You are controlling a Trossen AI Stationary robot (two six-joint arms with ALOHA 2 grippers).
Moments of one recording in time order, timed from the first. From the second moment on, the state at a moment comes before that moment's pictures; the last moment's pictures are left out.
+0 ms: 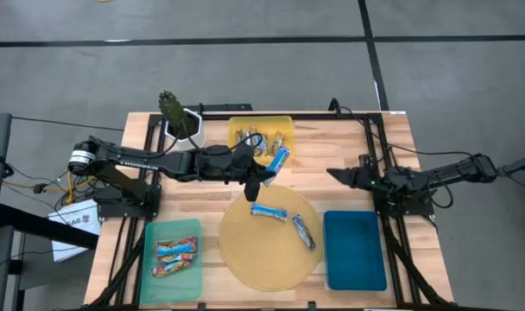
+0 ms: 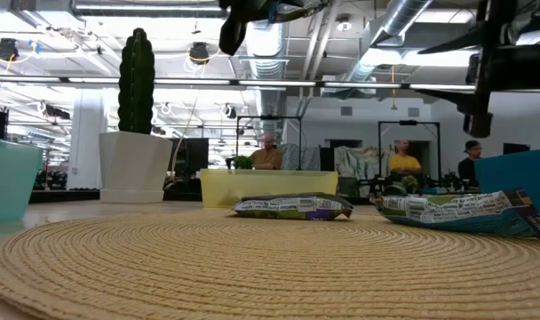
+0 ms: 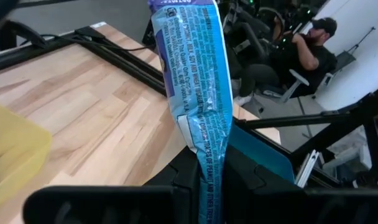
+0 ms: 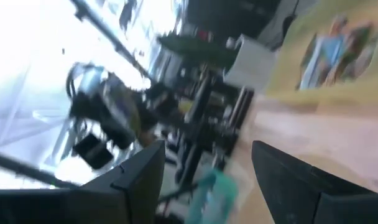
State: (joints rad) left arm -0.03 1.44 1.11 0.07 -0.12 -0.55; right arm 0.18 0.33 0.01 0.40 0.43 1.12
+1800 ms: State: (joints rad) left arm 0.02 1.52 1.15 0.20 -0.15 -0.57; right arm -0.08 1.22 0.71 0.57 0.02 0.75
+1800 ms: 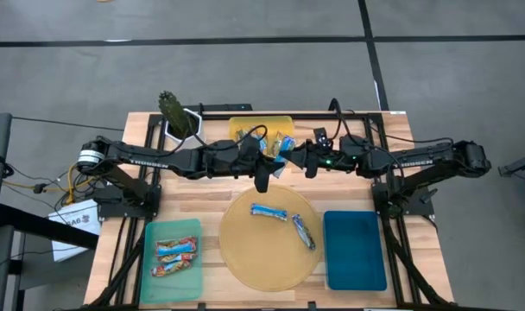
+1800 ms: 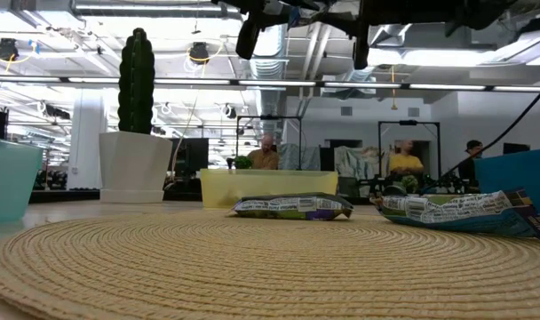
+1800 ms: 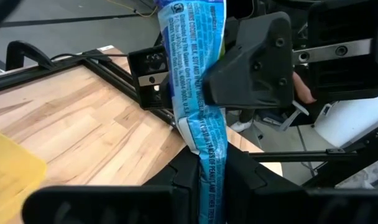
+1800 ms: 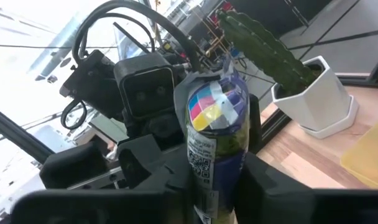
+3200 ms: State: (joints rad) left arm 0.05 1.52 1.15 -0.01 -0.06 -0.59; right arm -0.02 0.91 0.71 -0.45 -0.57 0.46
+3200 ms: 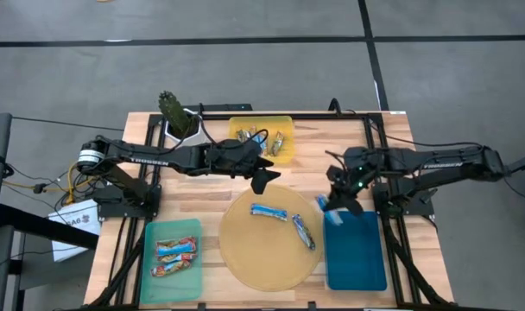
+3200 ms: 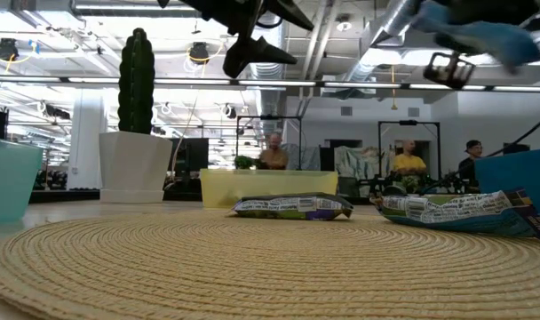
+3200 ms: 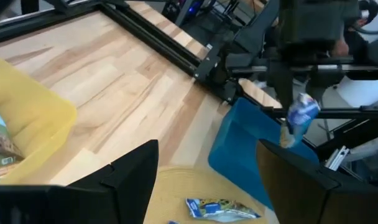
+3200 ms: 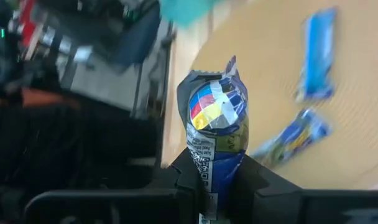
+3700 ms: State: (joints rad) left arm 0.05 1.52 1.15 -0.04 -0.06 -0.59; right arm 0.17 0.98 0.79 -0.97 -0.62 0.37
